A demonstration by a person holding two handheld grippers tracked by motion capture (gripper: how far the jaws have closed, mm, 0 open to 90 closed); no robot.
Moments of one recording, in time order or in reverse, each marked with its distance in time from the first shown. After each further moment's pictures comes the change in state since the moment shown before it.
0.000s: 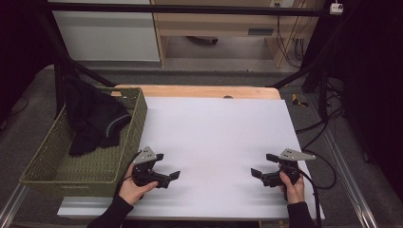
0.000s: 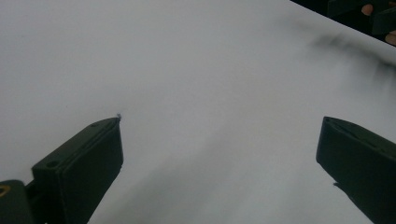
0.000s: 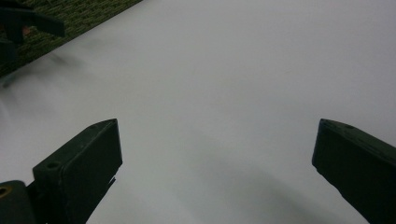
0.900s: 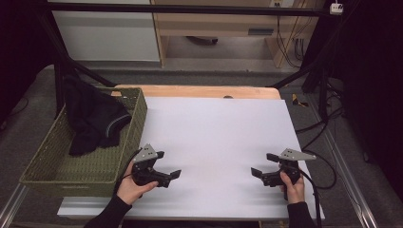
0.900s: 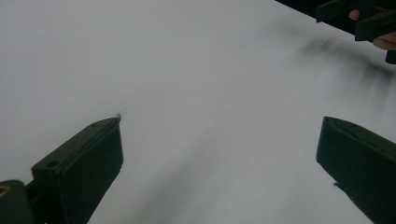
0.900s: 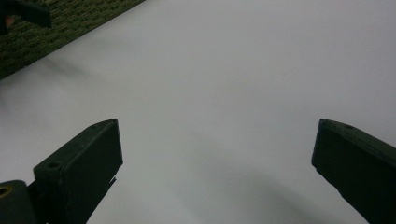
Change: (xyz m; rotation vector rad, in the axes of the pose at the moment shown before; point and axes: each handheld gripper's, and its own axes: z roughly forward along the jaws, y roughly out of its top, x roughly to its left) left arm -0.011 0.020 -0.009 0.014 0.003 0.029; right arm 0.000 0.001 -0.001 -0.007 -0.007 0.006
